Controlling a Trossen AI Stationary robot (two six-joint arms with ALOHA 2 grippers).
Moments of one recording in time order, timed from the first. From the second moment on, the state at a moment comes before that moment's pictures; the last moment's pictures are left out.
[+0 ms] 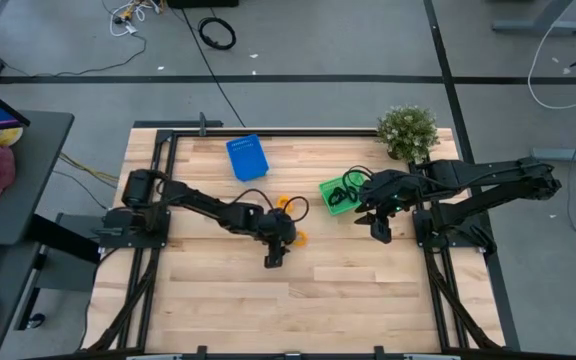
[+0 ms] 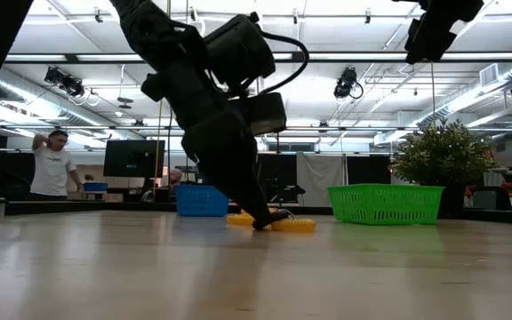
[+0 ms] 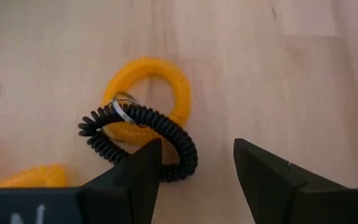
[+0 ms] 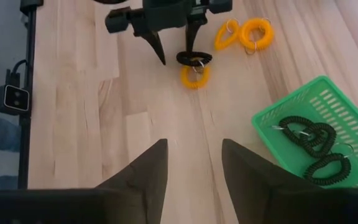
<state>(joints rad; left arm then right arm) -0.10 1.92 1.05 -0.05 0.01 -0.10 0.10 1.08 1.08 -0.91 -0.03 0.31</state>
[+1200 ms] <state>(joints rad) -0.12 1.61 1.05 -0.13 -0.19 -0.11 0.10 1.08 1.08 -0.91 -0.03 0.31</state>
